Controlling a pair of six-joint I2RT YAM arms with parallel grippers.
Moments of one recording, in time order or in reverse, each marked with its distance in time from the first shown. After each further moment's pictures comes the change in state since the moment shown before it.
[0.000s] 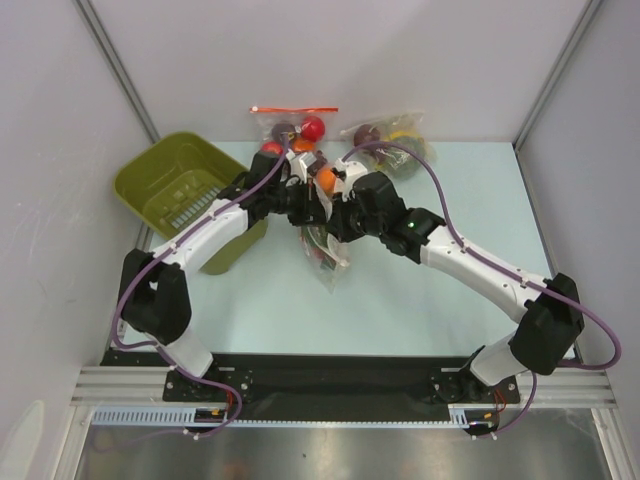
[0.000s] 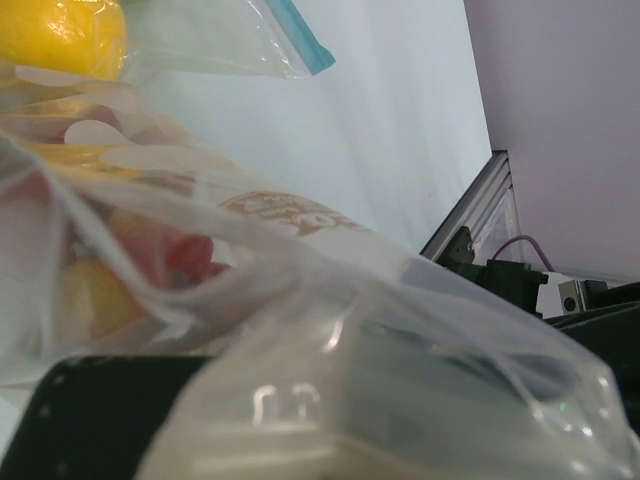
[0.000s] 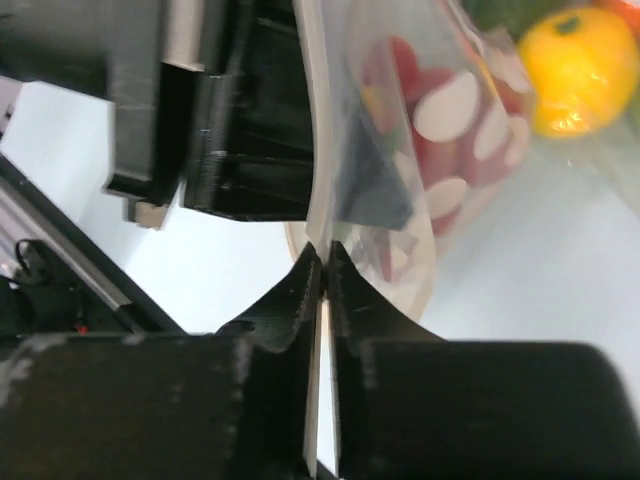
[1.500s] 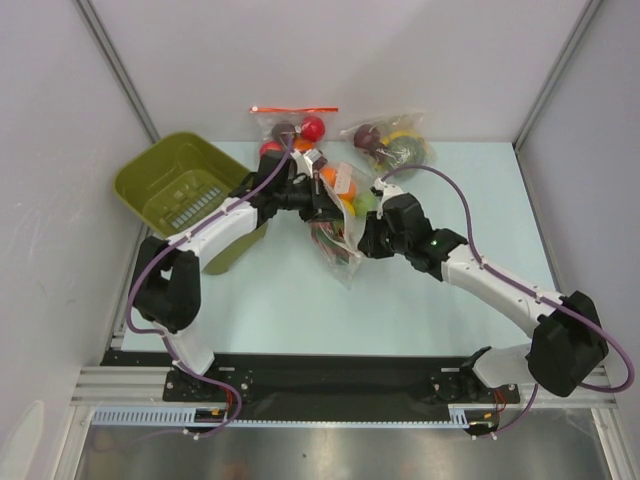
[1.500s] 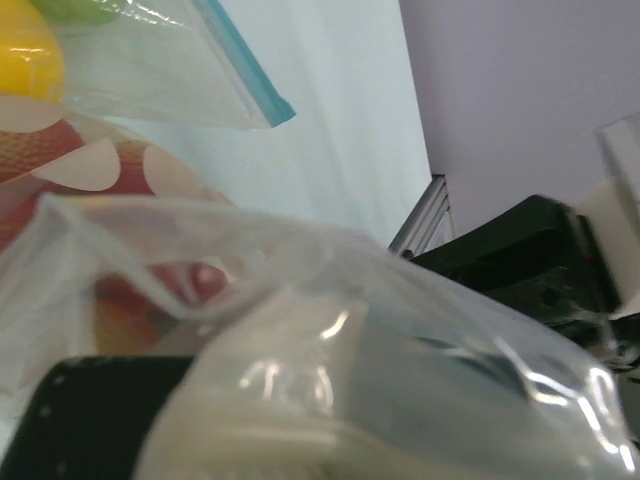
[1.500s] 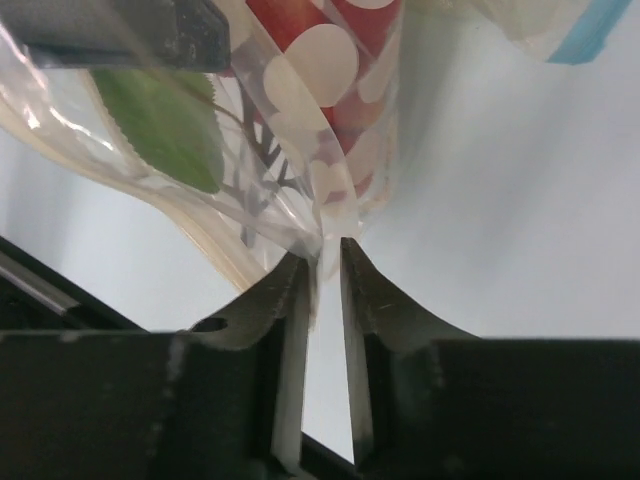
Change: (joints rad) left arm -0.007 0.092 0.000 0.212 0.081 -0.206; right arm -0.127 -0.142 -0.323 0.073 0.037 0.109
